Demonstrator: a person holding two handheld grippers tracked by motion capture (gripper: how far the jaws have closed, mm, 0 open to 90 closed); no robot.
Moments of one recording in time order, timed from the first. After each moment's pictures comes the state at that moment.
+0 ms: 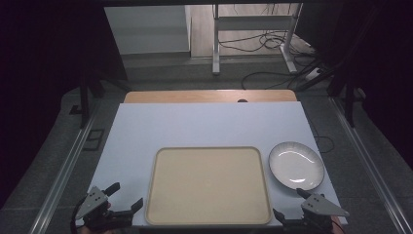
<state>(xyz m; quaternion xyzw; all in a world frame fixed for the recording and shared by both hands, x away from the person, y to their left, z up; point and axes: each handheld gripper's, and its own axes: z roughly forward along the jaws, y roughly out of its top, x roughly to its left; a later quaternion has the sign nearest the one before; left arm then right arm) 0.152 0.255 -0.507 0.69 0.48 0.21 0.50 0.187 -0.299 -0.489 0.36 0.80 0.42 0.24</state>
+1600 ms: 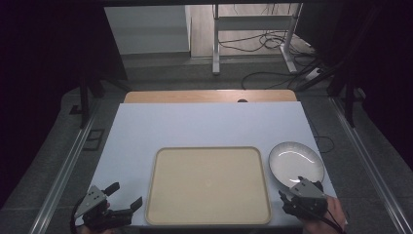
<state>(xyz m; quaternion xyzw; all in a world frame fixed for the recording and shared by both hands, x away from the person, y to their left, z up) 0.154 0.258 -0.508 0.68 0.48 0.21 0.50 0.225 -0.290 -0.492 0.35 0.83 0.25 0.35</state>
